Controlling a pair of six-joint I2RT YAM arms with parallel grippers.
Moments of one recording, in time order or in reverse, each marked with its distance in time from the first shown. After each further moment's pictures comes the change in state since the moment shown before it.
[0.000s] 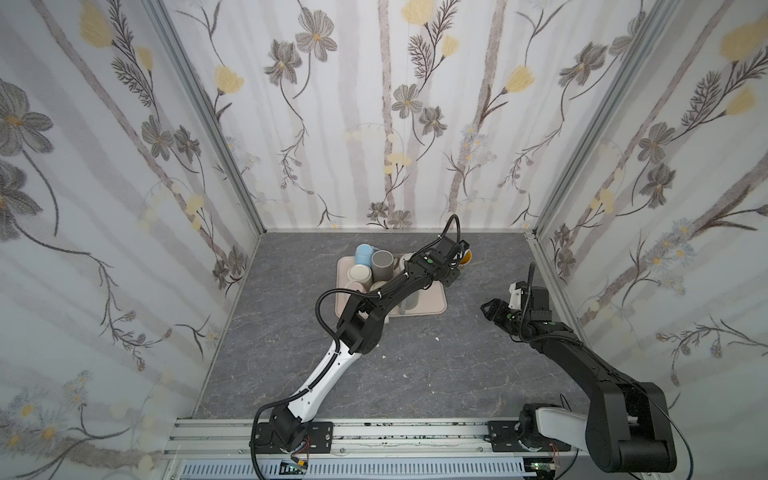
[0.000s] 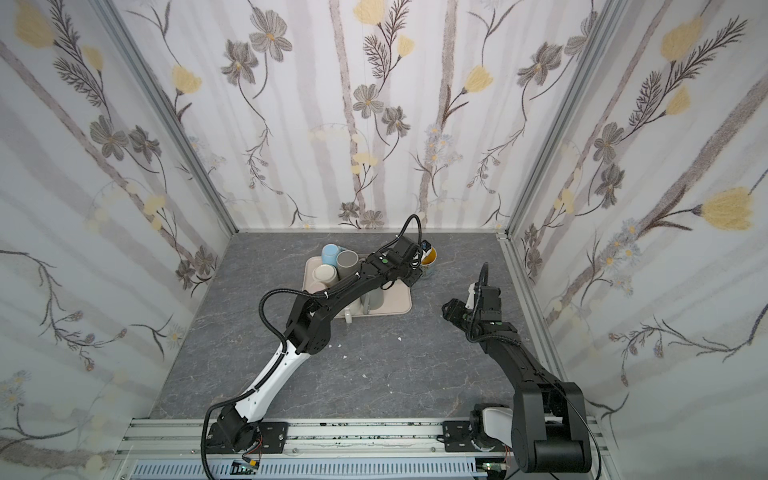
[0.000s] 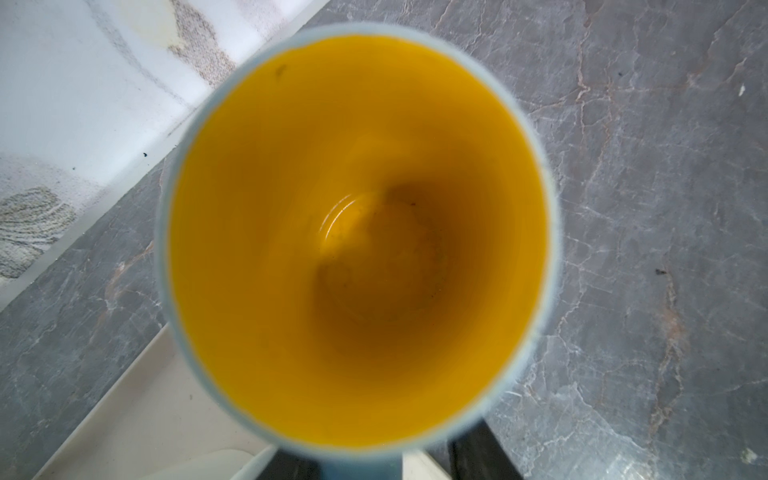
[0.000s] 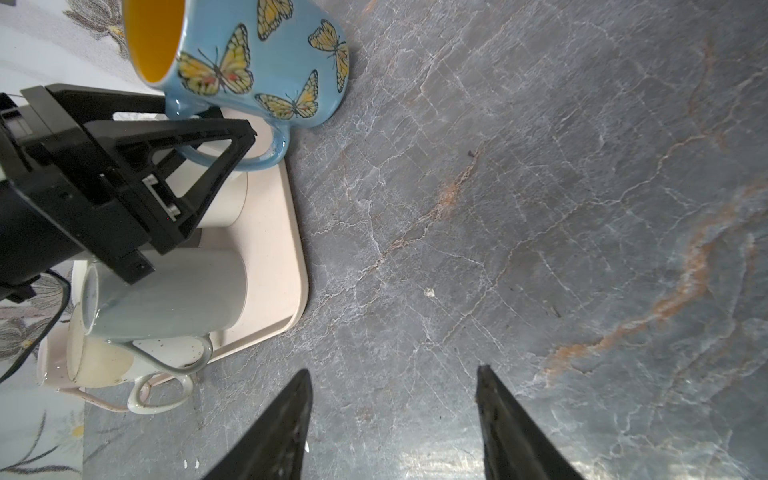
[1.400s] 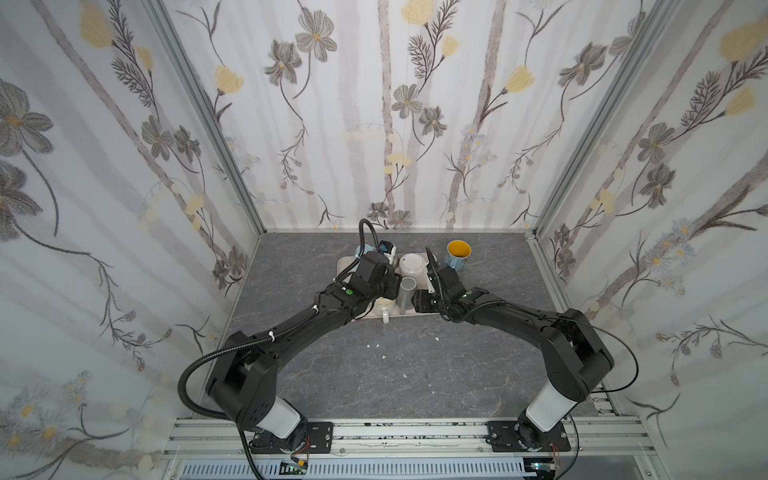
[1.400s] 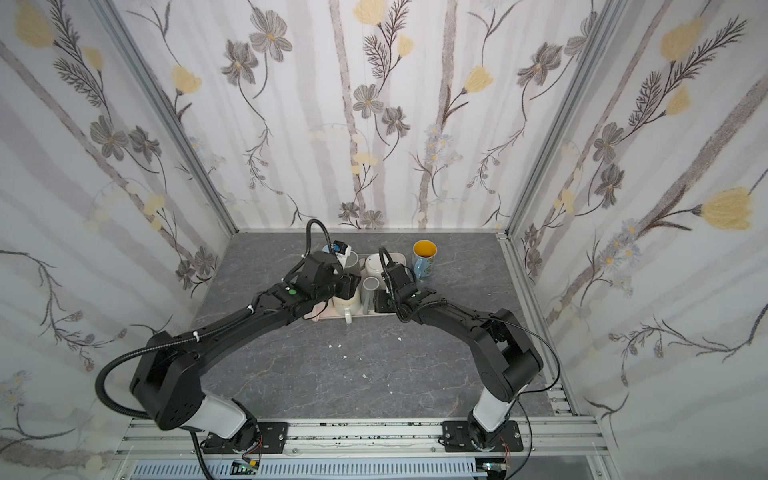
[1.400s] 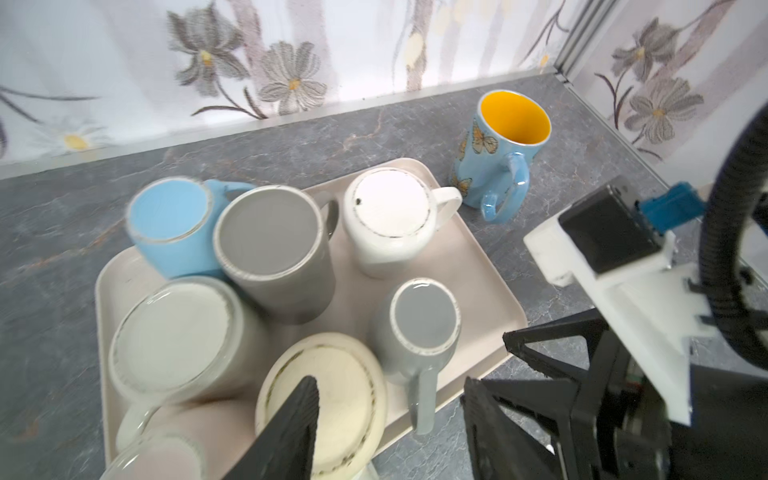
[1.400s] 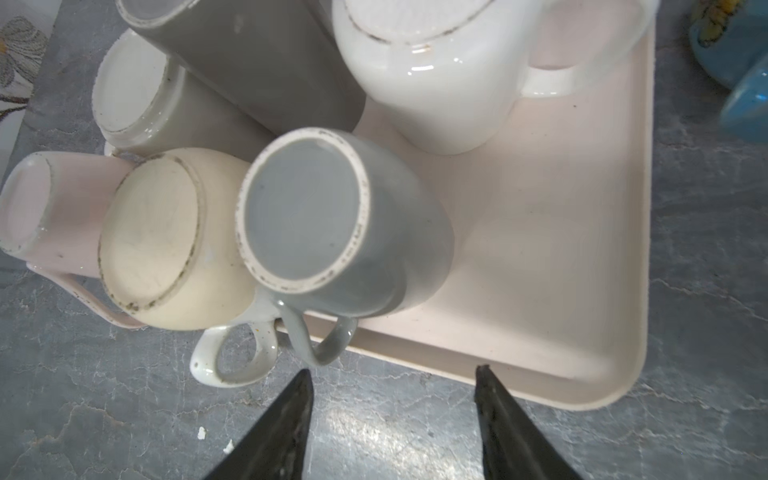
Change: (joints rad) left arm 0.150 -1.181 -1.429 0.448 -0.045 -0.385; right arm 0.646 0.491 0.517 -0.060 0.296 -0.051
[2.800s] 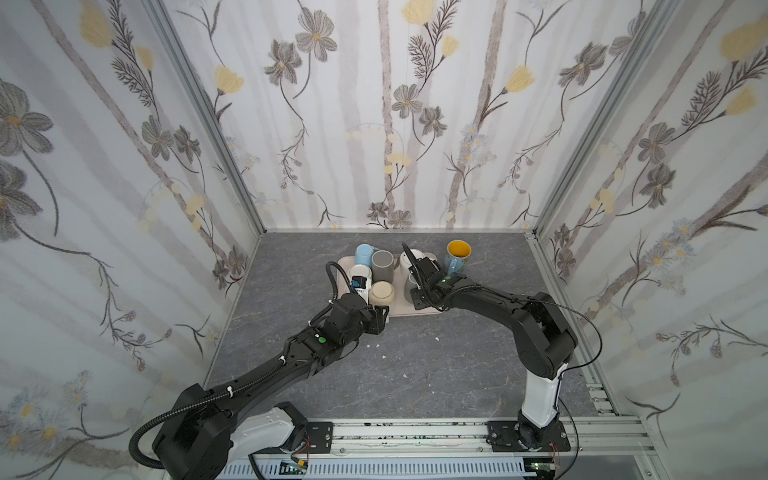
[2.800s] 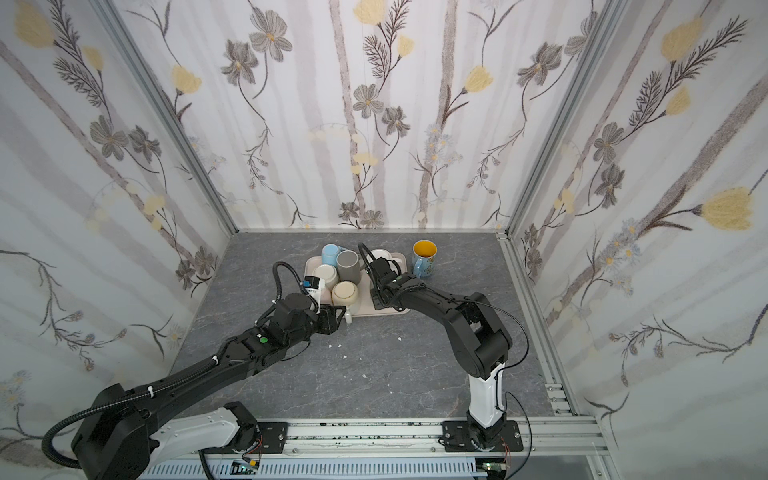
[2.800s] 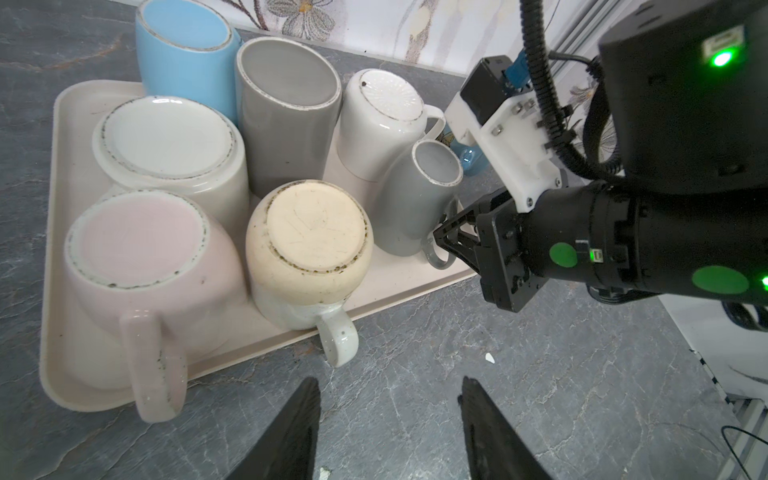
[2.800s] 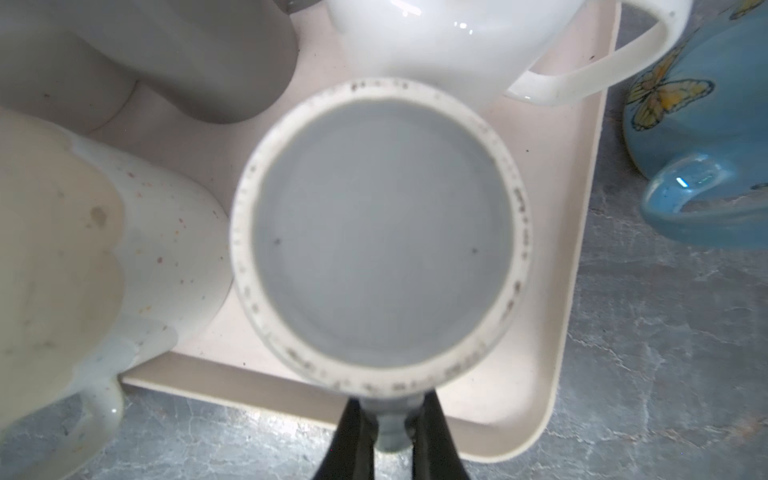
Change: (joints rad) left arm -0.060 -0.320 -0.410 0.159 0.037 -0.260; right arm 0.017 0.176 0.244 -0.265 0.232 -0.240
